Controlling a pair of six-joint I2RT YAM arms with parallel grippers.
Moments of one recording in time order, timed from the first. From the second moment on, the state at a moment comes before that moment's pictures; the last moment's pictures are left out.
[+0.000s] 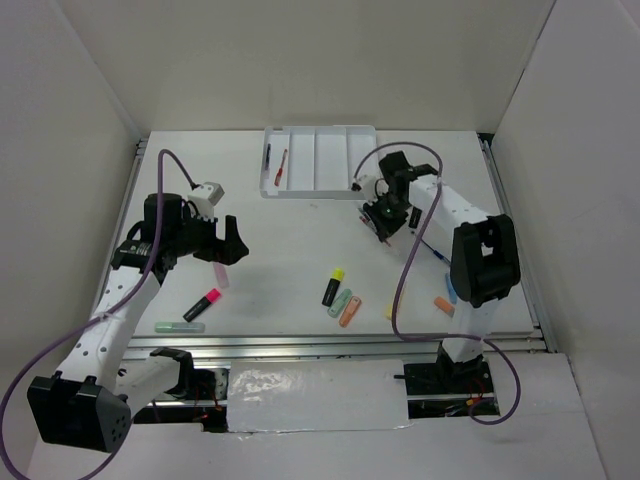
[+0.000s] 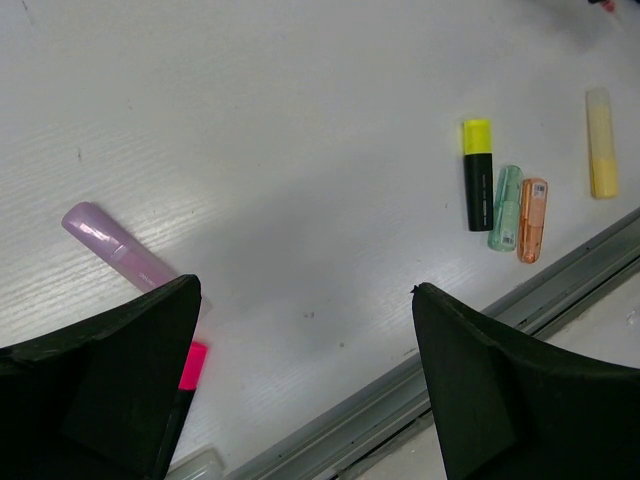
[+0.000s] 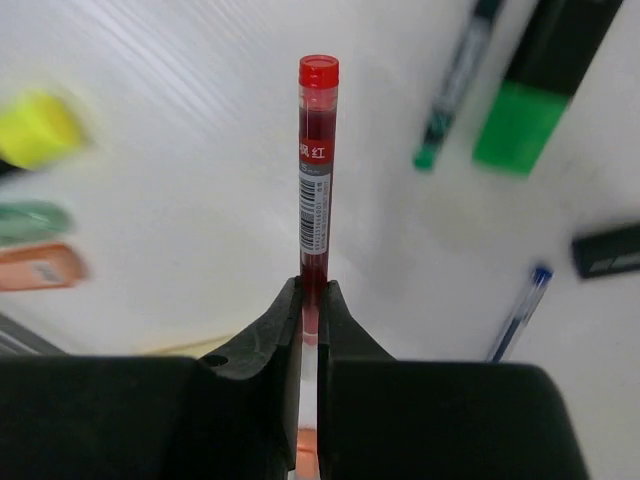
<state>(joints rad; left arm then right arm) -0.11 1.01 0.92 -0.62 0.44 -0.03 0.27 1.85 1.40 -0.88 -0.21 -0.49</state>
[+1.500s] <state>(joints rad) 0.11 1.21 0.92 -0.57 0.54 -0.06 0.48 2.61 2.34 0.09 -0.43 0.40</state>
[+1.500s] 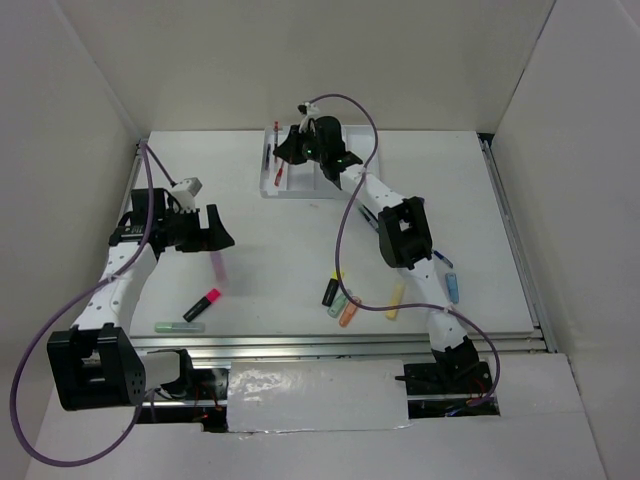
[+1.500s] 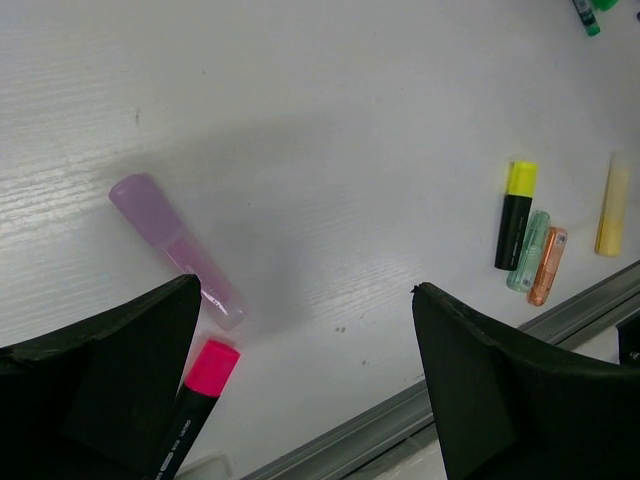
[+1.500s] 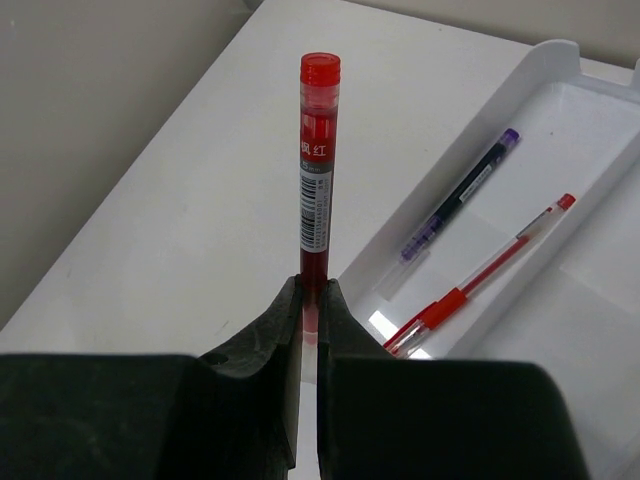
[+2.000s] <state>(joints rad) 0.11 1.23 0.92 -0.57 0.55 -0.06 0.48 2.63 2.36 0.09 -0.41 0.44</state>
